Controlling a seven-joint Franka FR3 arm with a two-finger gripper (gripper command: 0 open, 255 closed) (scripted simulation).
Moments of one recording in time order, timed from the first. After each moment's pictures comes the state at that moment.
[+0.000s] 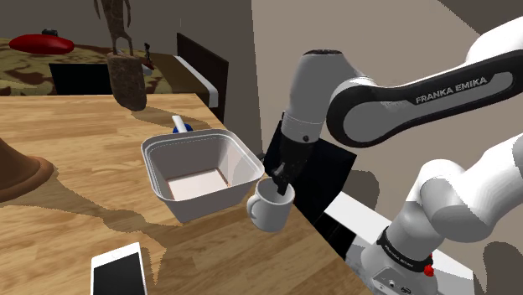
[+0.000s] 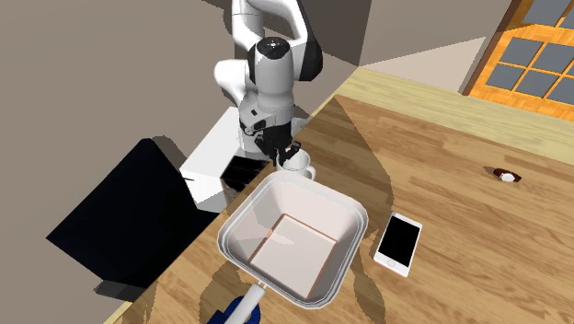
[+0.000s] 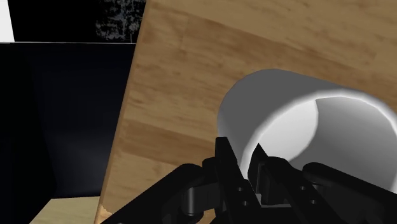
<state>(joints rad) 0.20 -0.46 0.37 -2.59 0.21 2.13 0.43</state>
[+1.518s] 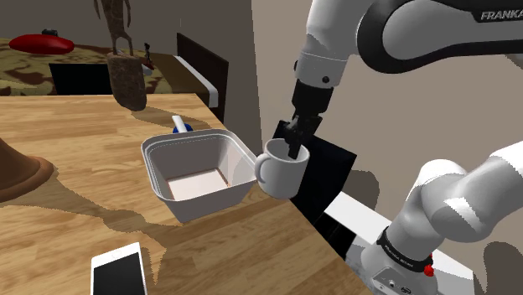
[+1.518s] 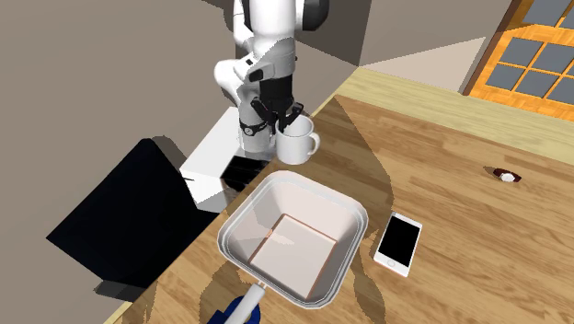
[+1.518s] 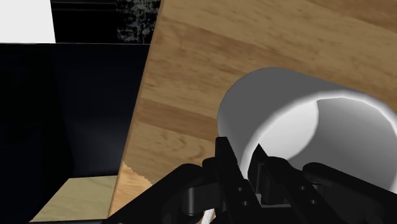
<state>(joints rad) 0.20 -0.55 0.32 -2.35 0.18 1.79 0.44</state>
